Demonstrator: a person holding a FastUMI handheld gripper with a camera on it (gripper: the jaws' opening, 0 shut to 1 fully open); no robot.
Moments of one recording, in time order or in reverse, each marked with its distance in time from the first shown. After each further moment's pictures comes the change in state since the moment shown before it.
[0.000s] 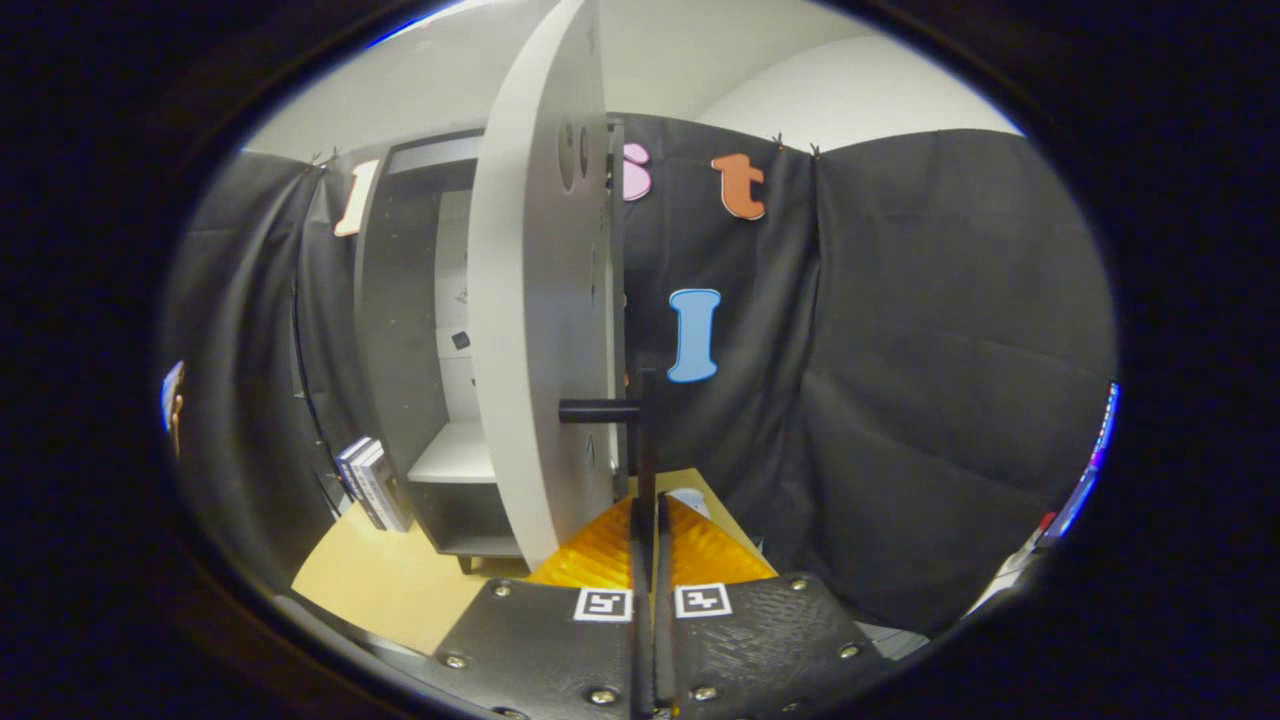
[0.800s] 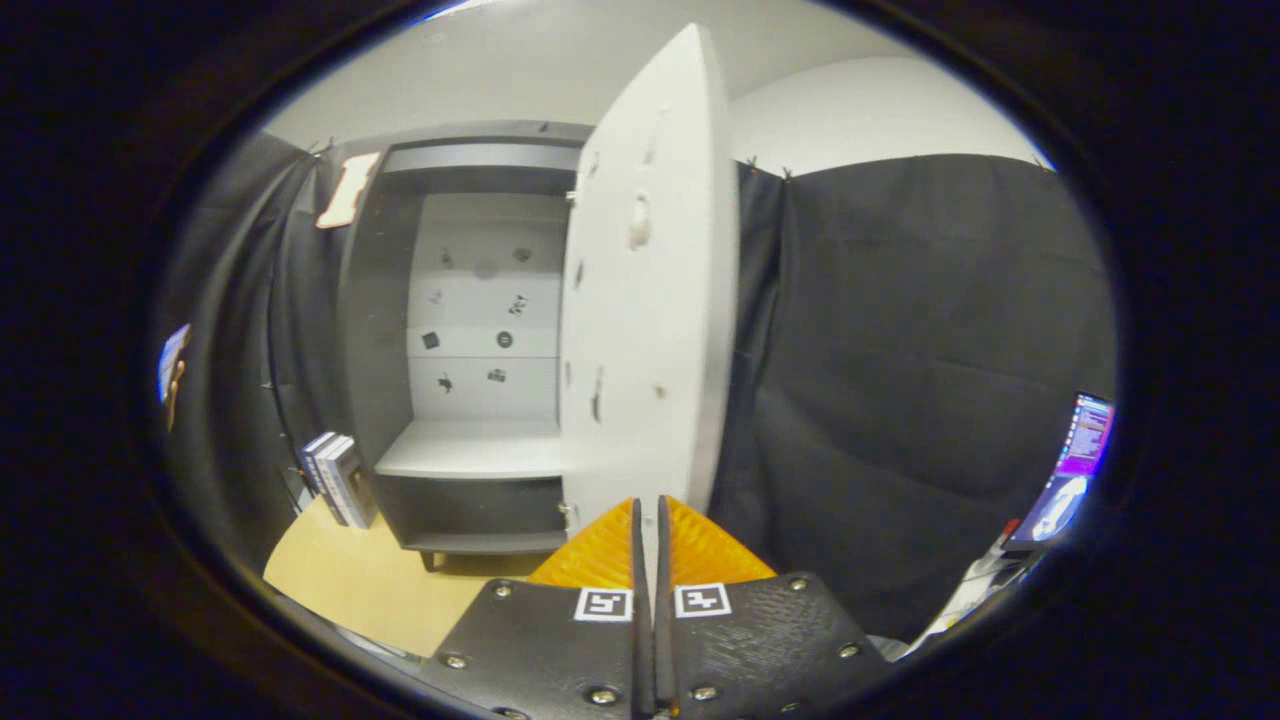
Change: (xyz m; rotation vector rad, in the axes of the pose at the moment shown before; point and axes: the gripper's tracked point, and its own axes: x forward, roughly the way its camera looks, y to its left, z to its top) arm -0.032 0.020 0.000 -0.061 -0.076 -0.071
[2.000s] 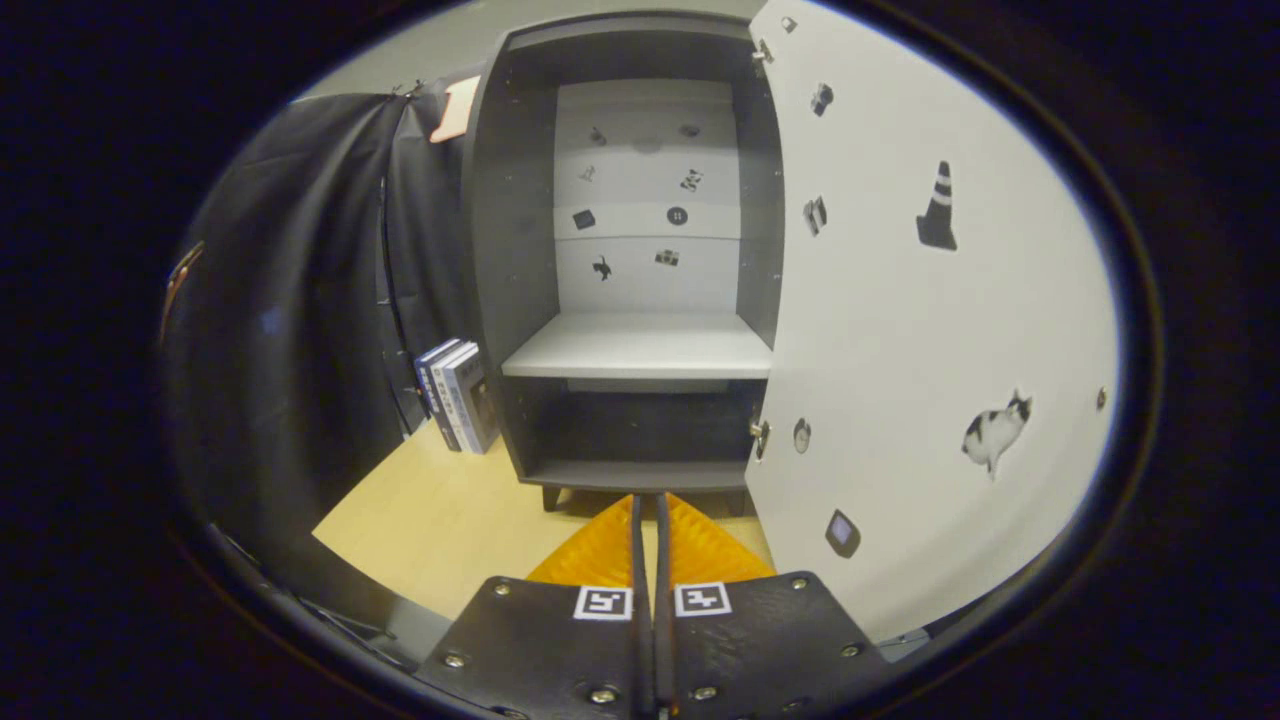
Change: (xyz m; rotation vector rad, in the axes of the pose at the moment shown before) arm 0.084 0.165 -0.168 -0.039 0.303 0.382
